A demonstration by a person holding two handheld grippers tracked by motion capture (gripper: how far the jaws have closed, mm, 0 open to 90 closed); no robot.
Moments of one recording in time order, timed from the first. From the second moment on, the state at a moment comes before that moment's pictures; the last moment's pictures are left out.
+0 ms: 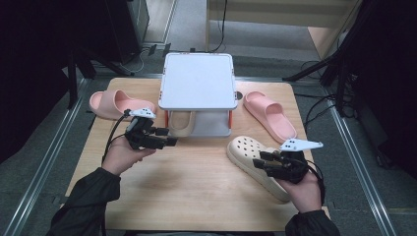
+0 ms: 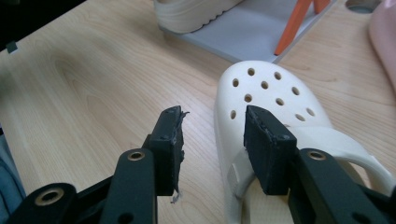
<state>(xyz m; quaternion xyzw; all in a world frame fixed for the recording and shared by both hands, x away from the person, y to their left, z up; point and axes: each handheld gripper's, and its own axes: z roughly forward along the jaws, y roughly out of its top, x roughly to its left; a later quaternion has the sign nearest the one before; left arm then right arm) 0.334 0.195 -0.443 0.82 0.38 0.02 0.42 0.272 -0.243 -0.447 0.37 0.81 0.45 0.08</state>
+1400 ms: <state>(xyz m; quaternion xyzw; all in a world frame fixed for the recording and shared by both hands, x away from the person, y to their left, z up) 0.347 0.172 -0.443 0.83 0.36 0.01 0.43 0.291 -0.238 -0.479 0.44 0.80 0.40 0.05</state>
